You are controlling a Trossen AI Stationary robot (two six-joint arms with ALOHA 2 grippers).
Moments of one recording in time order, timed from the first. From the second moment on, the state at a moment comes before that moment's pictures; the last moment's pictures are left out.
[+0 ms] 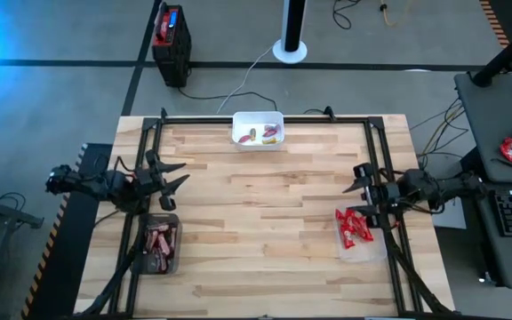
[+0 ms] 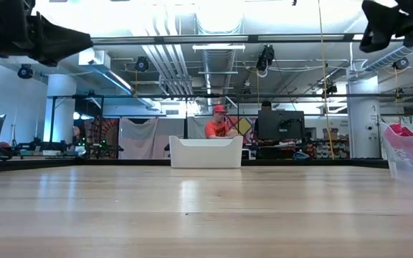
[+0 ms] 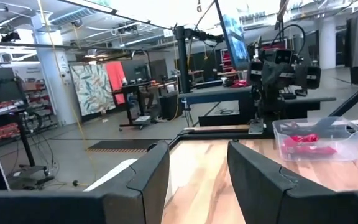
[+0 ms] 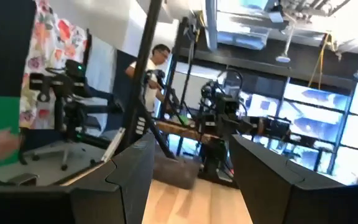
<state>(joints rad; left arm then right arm) -0.27 0.03 0.10 0.11 -0.62 0.25 0.12 0.01 0.01 0.29 -0.15 -0.20</state>
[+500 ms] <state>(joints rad) -0.27 0.06 0.10 0.10 -0.62 0.25 0.12 0.02 0.01 0.29 -0.16 -0.20</state>
